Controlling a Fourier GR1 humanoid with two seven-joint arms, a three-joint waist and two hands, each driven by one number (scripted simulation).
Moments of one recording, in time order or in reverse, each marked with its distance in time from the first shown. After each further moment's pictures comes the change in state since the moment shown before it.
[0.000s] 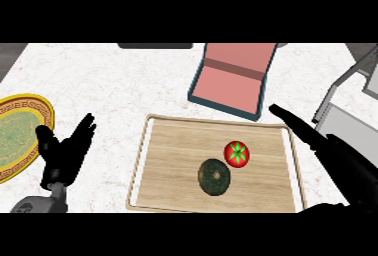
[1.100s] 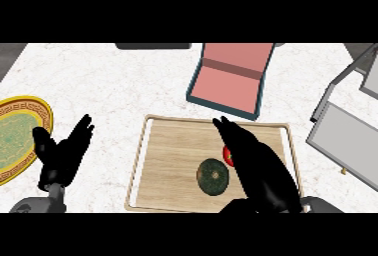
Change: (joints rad) left arm 0.008 -0.020 0.046 0.015 -0.022 -0.039 -0.007; right arm -0.187 0.333 0.309 0.201 0.376 0.064 0.308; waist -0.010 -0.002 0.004
